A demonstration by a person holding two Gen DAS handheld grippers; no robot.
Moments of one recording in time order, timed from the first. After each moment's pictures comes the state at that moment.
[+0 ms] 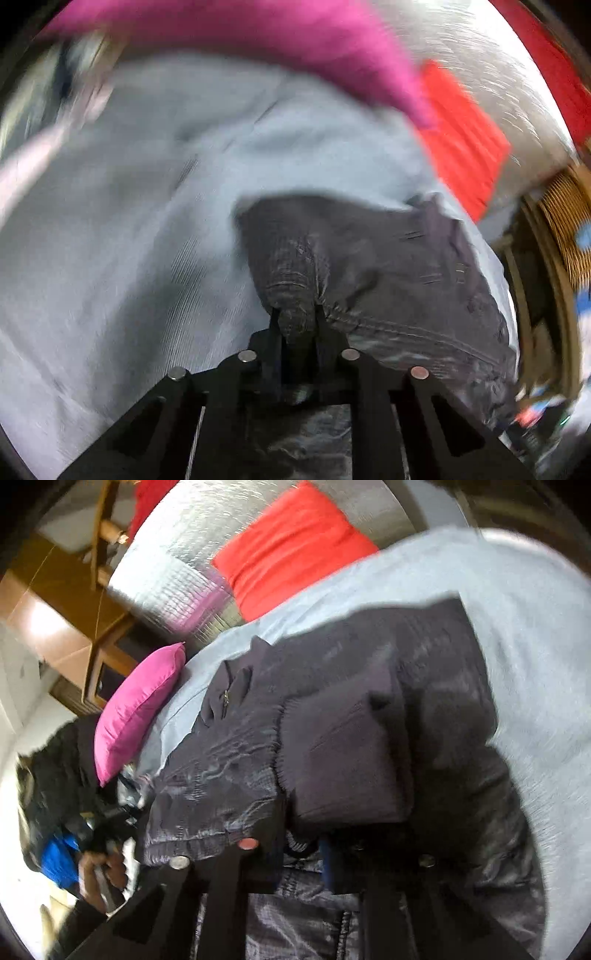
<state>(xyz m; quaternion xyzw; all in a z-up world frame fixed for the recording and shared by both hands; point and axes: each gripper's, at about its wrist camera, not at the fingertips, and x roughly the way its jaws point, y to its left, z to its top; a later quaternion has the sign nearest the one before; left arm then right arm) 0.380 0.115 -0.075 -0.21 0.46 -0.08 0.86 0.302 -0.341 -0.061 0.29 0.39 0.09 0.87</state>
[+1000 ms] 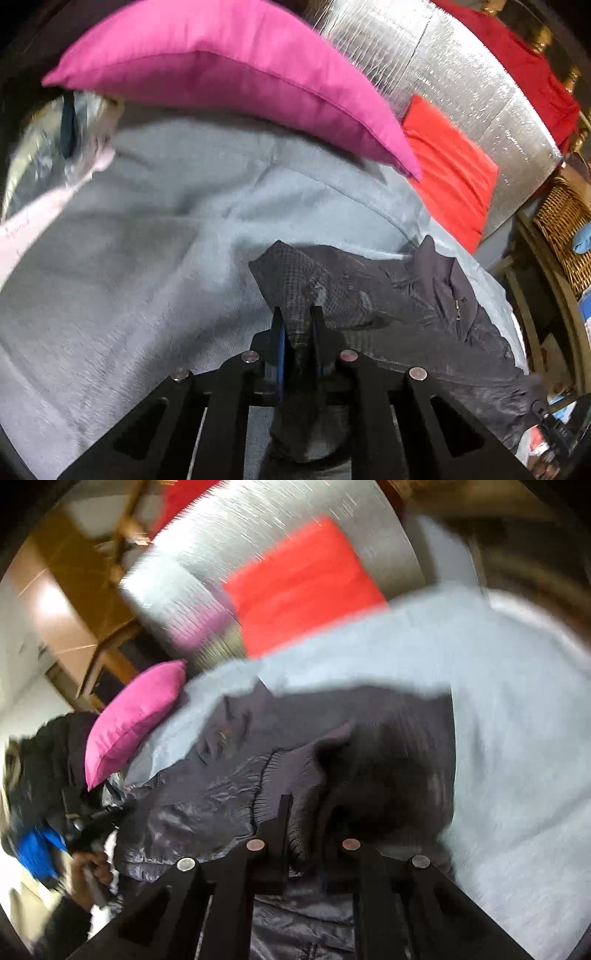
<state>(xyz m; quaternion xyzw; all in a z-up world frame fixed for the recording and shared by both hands) 0.390 0.118 -0.087 -0.19 0.41 -0.04 0.89 0.308 -0.349 -0.023 0.22 0.35 0.07 0.91</state>
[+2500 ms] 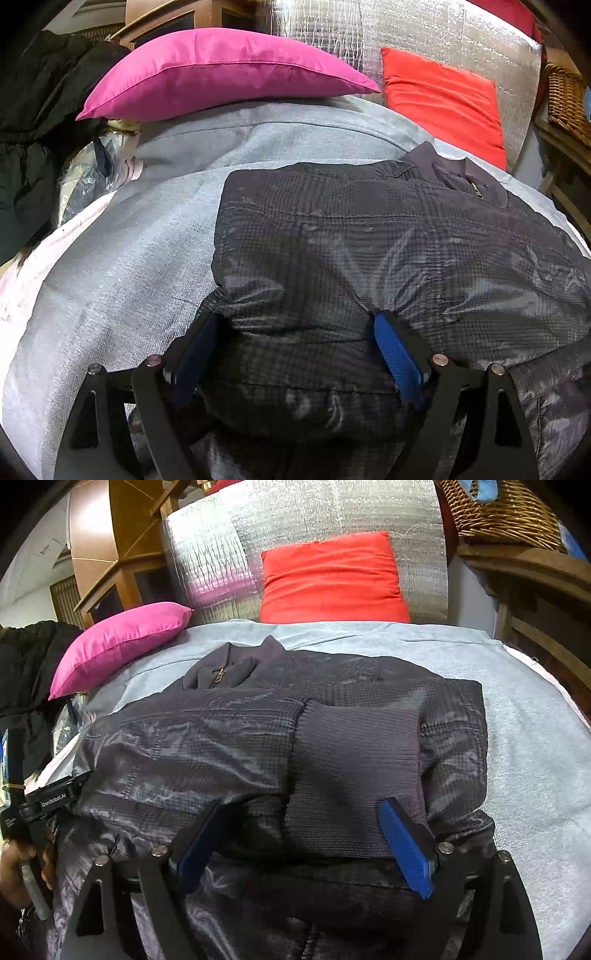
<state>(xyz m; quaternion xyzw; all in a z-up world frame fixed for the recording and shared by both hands) 0.304 0.031 -0.121 -0.03 0.39 0.05 0.92 0.314 -0.274 -0.072 0.07 0.35 0.04 0.93</state>
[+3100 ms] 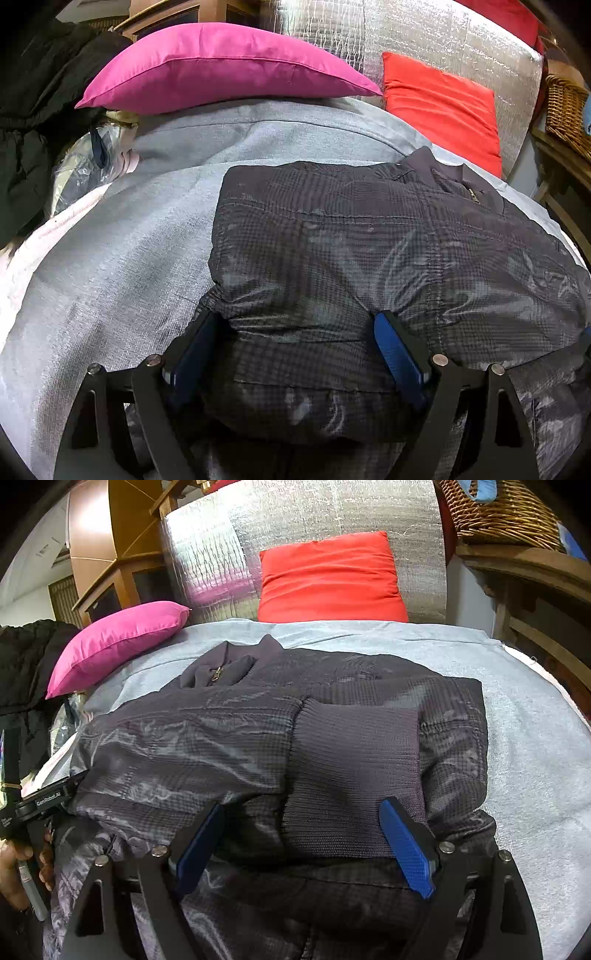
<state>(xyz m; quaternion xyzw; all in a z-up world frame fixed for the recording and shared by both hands) 0.306 0.040 -0.125 -0.04 0.39 0.03 0.92 0.317 -0.274 -0.075 0.07 0.35 0.04 0.93</state>
